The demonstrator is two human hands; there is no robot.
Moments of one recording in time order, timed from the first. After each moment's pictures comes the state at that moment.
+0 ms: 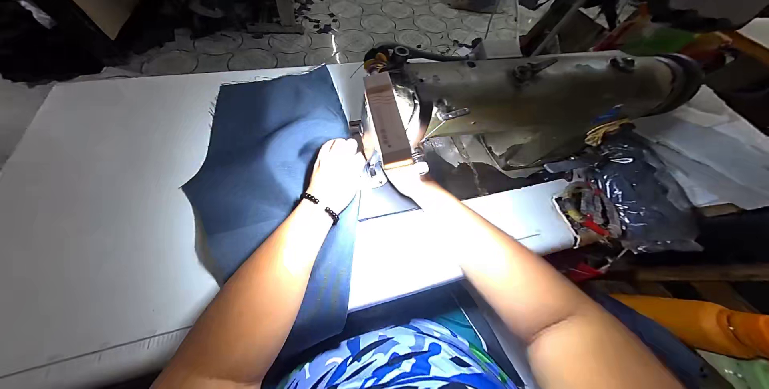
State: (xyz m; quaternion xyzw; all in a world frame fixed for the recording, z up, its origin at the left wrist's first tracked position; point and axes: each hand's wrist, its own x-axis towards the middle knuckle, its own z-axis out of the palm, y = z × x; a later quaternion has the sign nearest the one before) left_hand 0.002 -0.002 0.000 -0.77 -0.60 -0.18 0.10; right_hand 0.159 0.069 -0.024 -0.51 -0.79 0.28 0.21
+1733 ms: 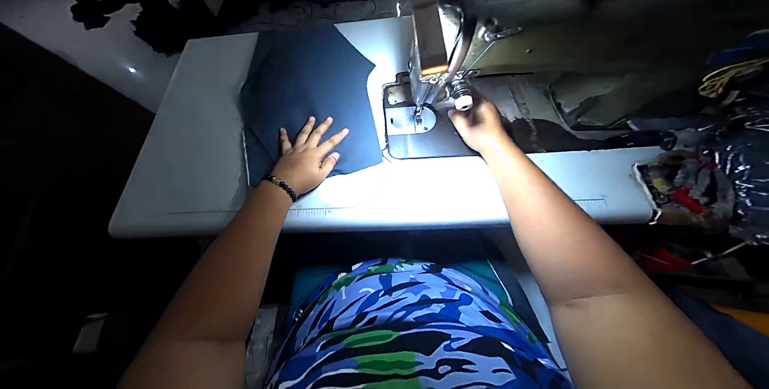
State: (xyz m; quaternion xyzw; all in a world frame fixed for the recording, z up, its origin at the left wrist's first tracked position) left_hand -0.099 -0.129 -0.003 -0.69 -0.72 -0.04 -0.08; right_hand 0.216 0.063 -0.017 -0.39 -0.81 0.27 0.33
